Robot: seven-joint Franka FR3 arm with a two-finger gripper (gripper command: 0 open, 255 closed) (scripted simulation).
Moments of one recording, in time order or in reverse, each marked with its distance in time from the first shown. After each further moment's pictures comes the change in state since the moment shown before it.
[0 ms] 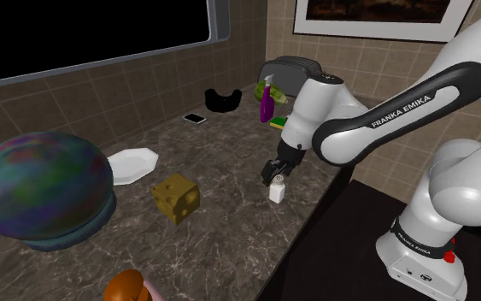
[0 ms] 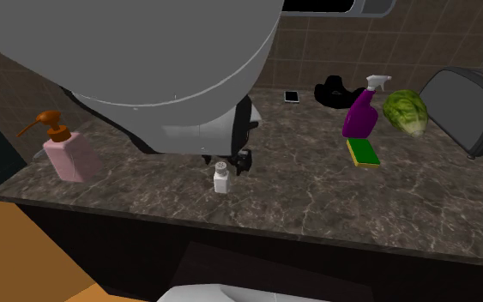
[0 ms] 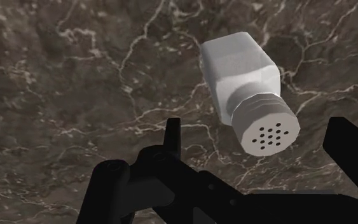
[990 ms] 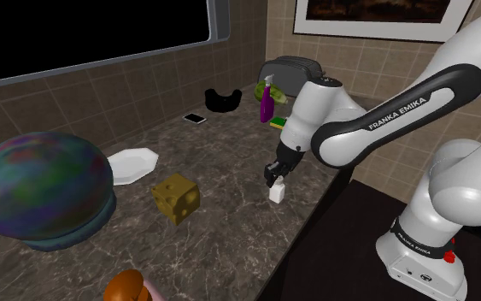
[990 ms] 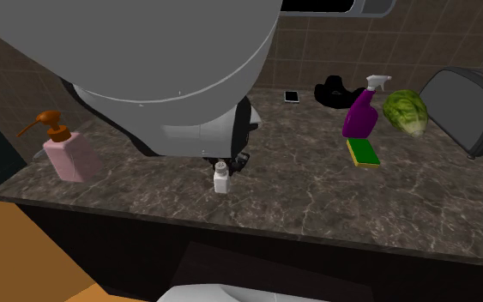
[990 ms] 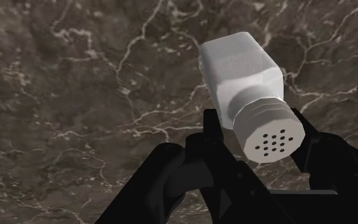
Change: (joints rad) arm -0.002 0.021 0.005 -0.002 0.000 0.025 0.001
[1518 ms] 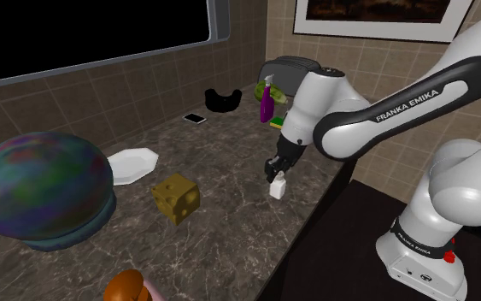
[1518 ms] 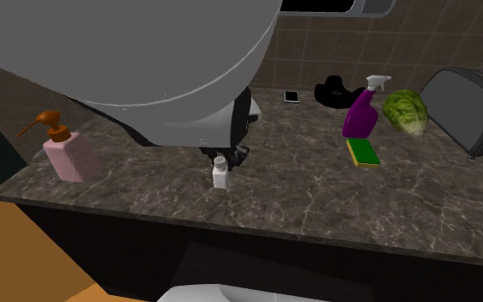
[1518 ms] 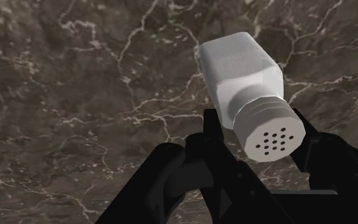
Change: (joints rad) arm 0.002 -0.052 -0.010 0.023 -0.005 -0.075 0.004
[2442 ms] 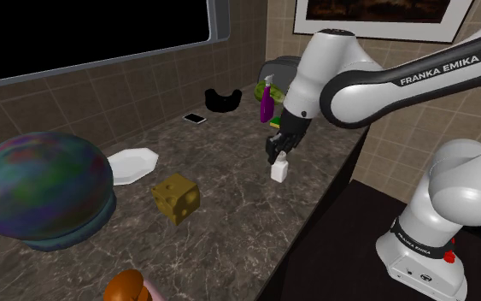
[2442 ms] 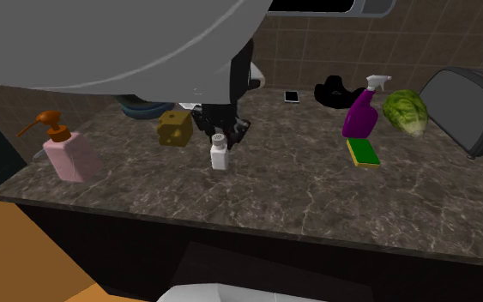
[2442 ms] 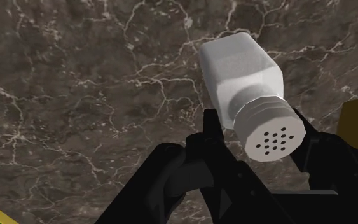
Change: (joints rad) arm -0.009 -0.123 -0.041 0.116 -0.031 -0.239 0.006
